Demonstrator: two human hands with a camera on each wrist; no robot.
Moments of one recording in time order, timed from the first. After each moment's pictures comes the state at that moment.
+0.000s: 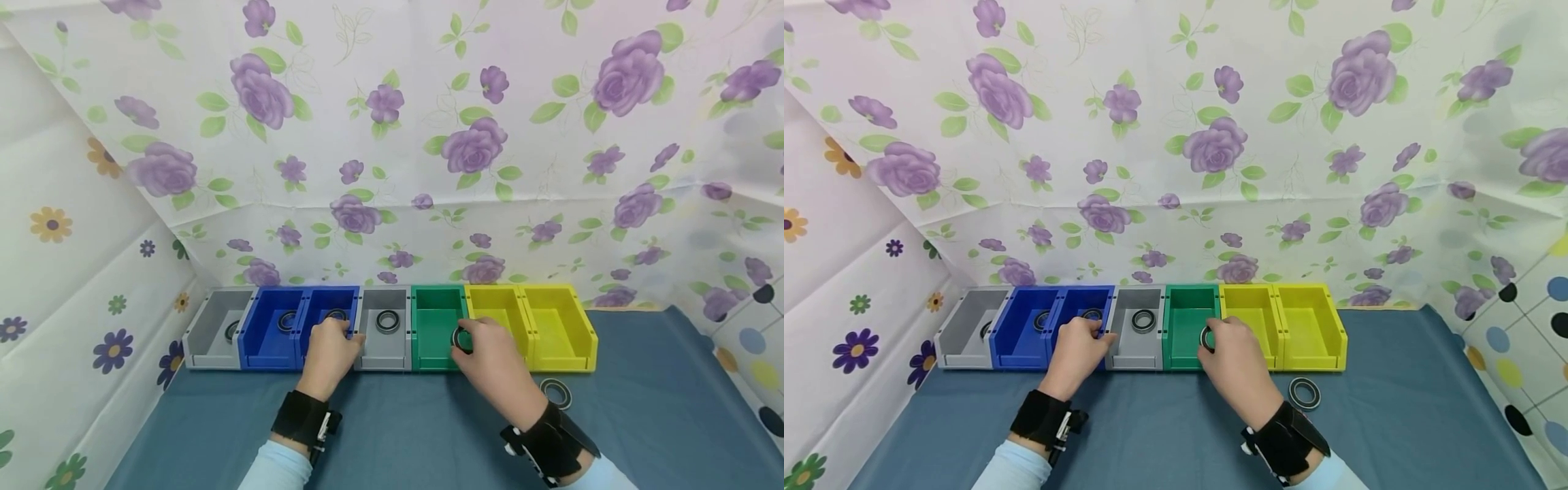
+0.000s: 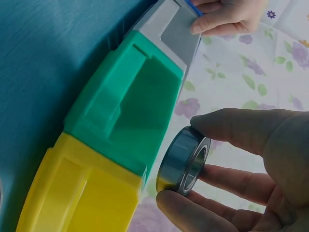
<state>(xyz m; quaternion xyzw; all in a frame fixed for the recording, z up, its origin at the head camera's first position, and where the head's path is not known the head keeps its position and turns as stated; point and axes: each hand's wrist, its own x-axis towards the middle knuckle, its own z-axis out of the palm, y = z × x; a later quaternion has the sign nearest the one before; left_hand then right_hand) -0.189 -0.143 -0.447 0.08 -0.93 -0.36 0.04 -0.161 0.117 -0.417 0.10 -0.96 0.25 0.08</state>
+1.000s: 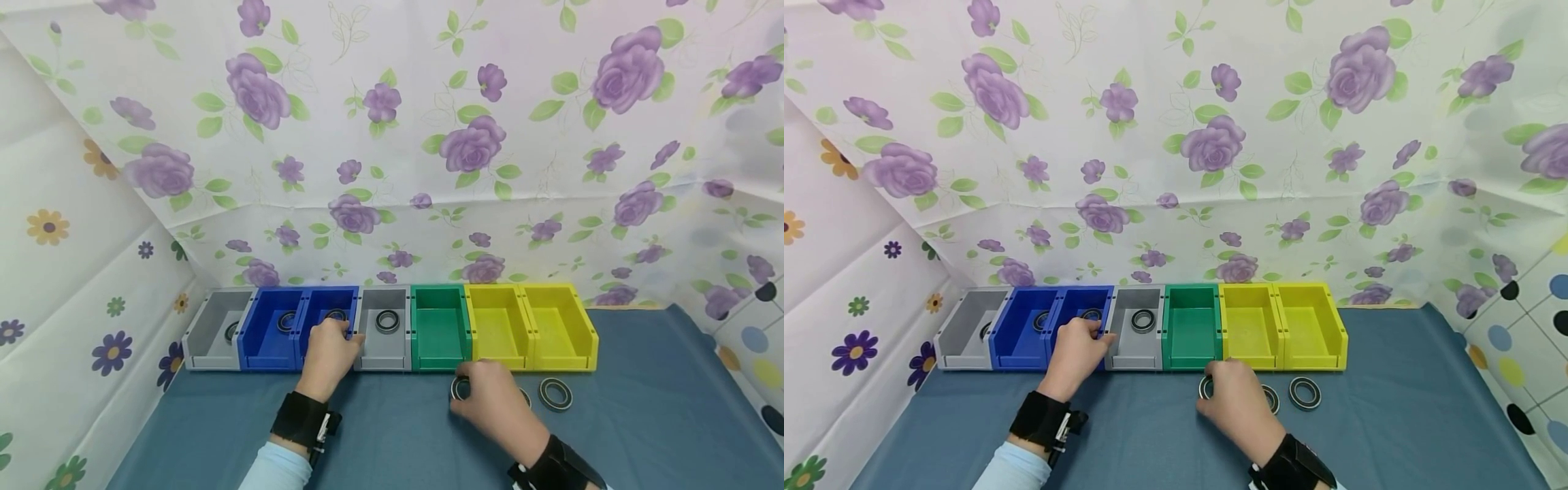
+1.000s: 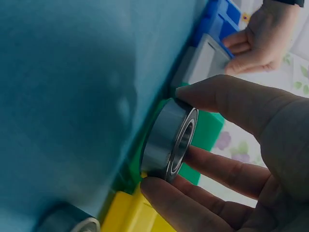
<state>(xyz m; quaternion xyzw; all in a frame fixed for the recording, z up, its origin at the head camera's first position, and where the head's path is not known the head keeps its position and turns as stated) -0.188 -0.142 -0.445 0.09 -0.93 -0.35 0.04 -0.136 0.118 -0.454 0.08 -0.97 0.21 -0.05</state>
